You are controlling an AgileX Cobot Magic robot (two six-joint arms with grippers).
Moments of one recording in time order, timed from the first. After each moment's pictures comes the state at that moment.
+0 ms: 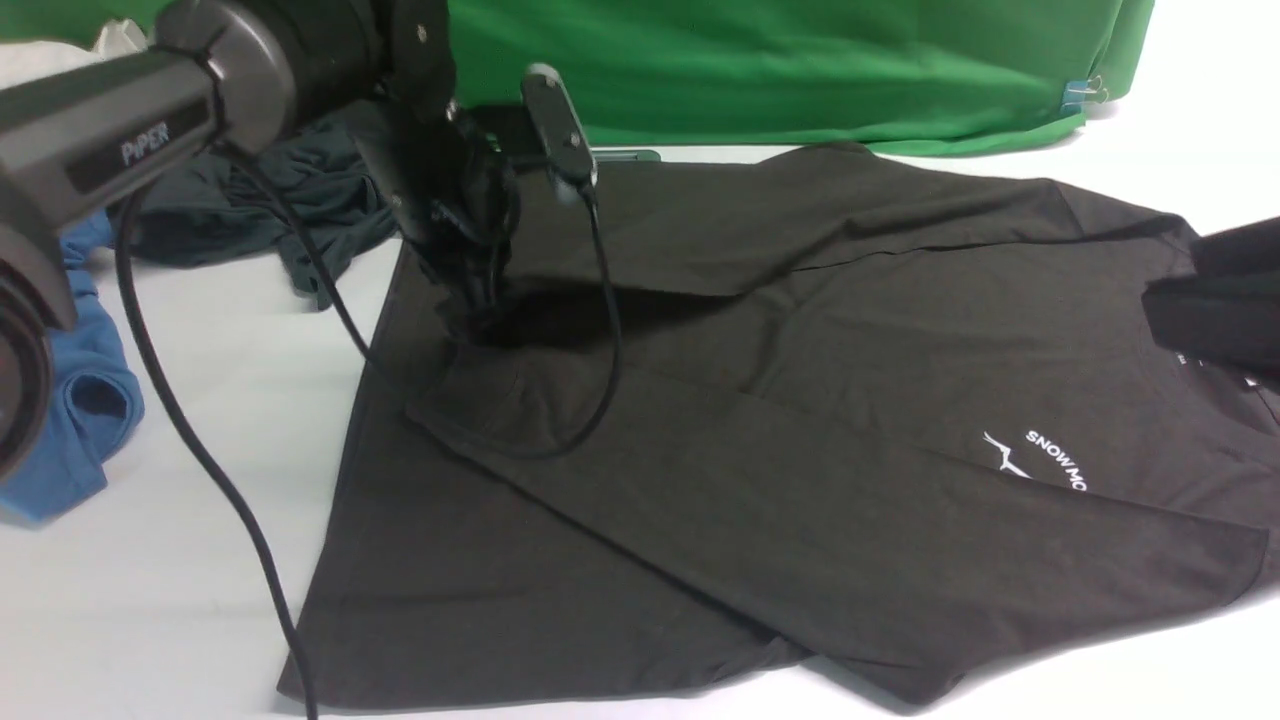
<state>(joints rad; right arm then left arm) 0.52 0.87 -1.01 0.06 0.86 -0.25 -0.27 2.05 -1.71 0.06 1.01 0.93</state>
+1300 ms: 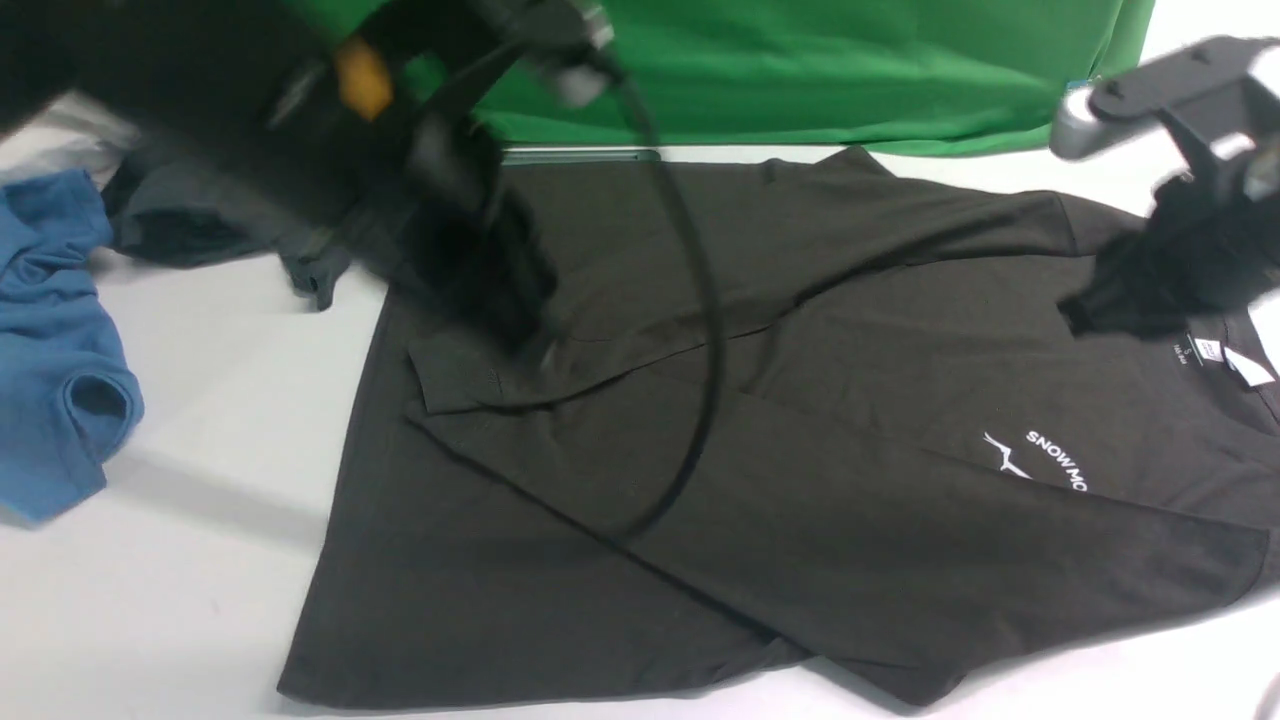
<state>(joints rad) 0.19 1.59 -1.20 -0.05 0.75 -0.24 -0.51 1.27 -1.18 -0.13 0.88 0.42</state>
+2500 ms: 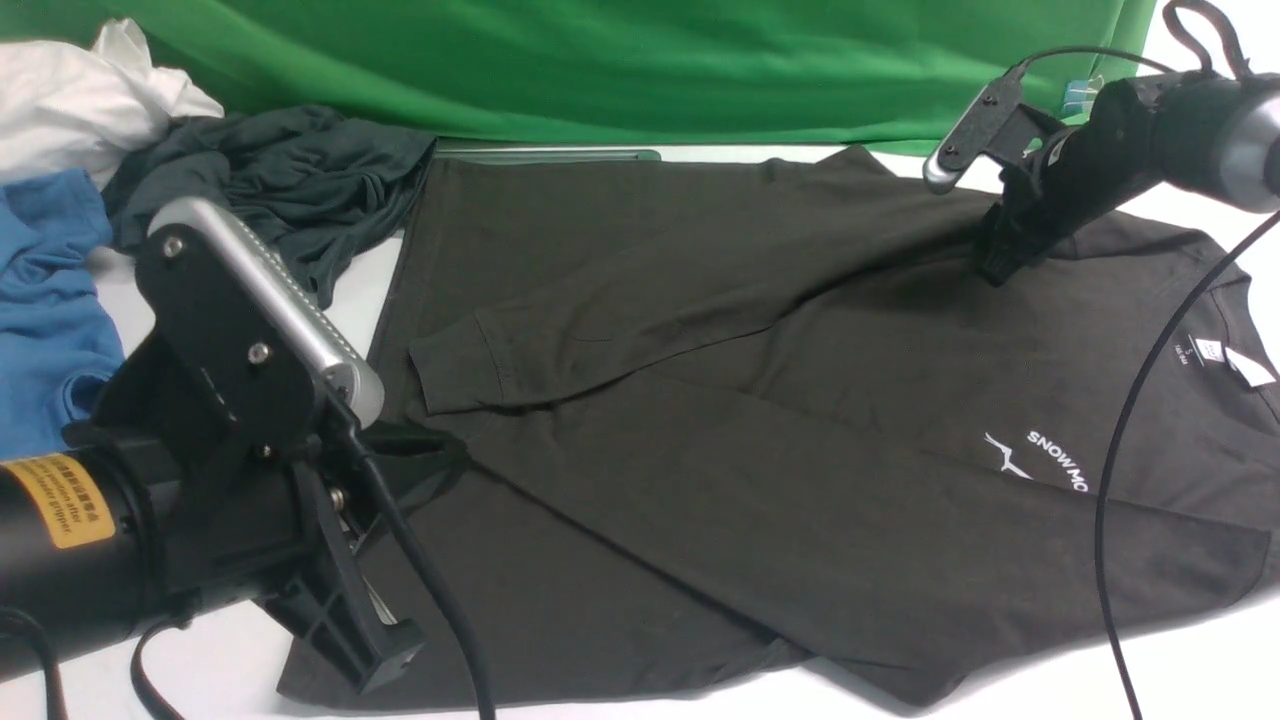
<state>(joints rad) 0.07 2.33 -1.81 -0.07 0.52 -0.77 -0.51 0.87 -0.62 -0.26 0.44 0.58</state>
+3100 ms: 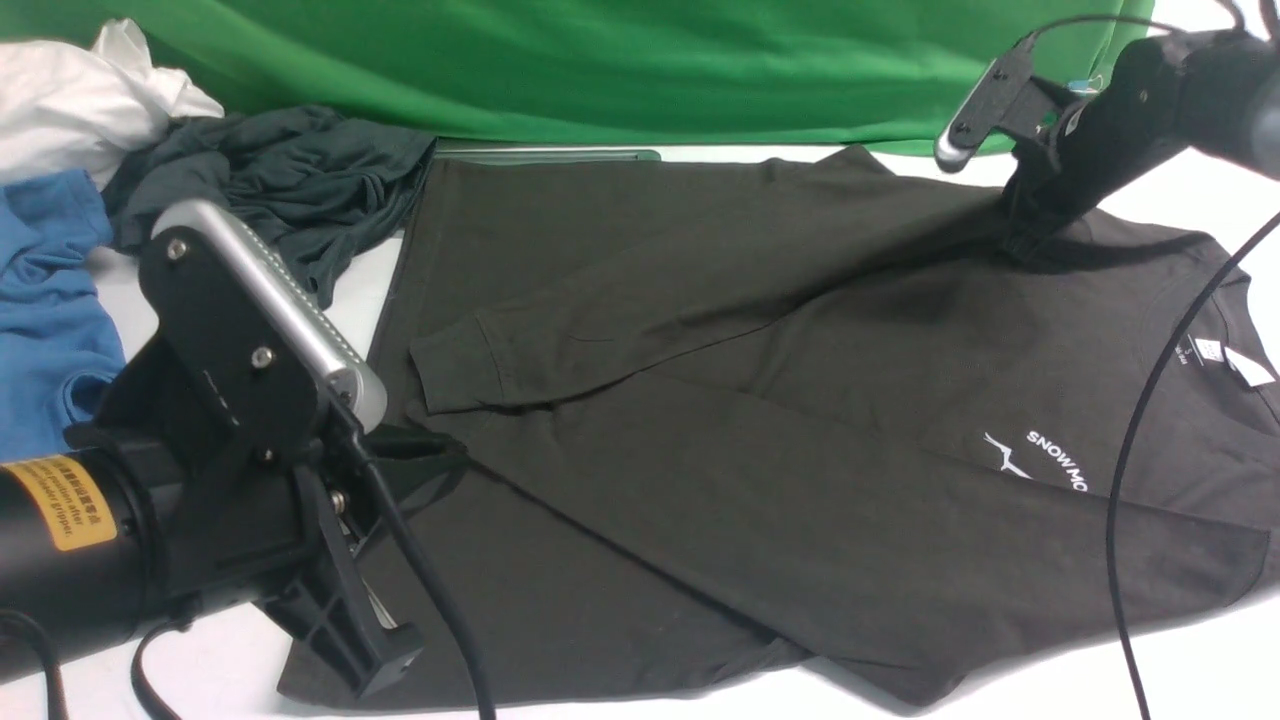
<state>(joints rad) 0.06 2.26 -1.81 -0.06 0.61 -0.82 -0.51 0.87 -0.62 -0.25 0.44 0.59</state>
